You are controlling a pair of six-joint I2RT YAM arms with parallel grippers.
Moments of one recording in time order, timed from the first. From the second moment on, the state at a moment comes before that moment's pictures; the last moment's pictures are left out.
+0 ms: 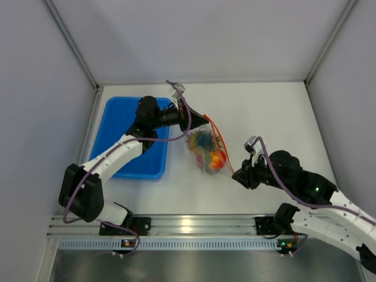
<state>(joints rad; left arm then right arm) -0.50 1.42 1.04 0.46 0.82 -0.50 0.91 0.59 0.79 -0.70 -0.06 0.25</state>
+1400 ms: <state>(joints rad) -0.50 1.48 1.05 0.53 1.12 -0.48 0.59 0.83 0.93 -0.46 -0.13 0.18</state>
